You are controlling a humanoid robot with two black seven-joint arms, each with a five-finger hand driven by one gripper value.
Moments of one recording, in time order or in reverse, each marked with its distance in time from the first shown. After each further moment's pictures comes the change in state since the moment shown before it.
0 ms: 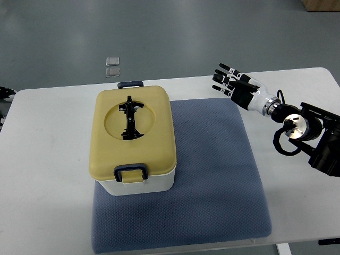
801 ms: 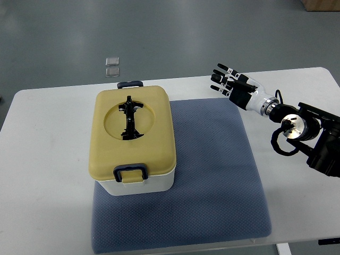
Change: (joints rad) left arm -0.004 0.000 0.000 0.001 0.000 0.006 -0.001; right arm 0.005 0.007 0.003 0.003 -0.006 -0.009 0.014
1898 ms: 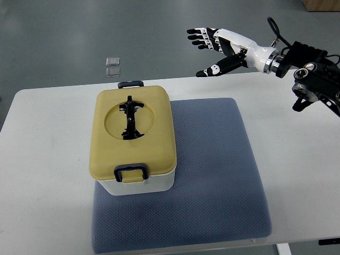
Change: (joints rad) left arm 0.000 0.000 0.002 0.001 0.000 -0.001 0.000; right arm 0.252 -0.147 -0.015 0.157 -1.082 0.001 0.233
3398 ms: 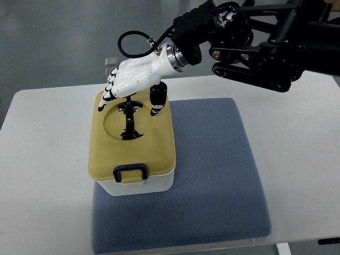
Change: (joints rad) left arm 0.000 0.000 0.000 0.000 0.000 0.000 0.000; right arm 0.551 0.279 -0.451 0.159 -0.758 -0.007 0.112
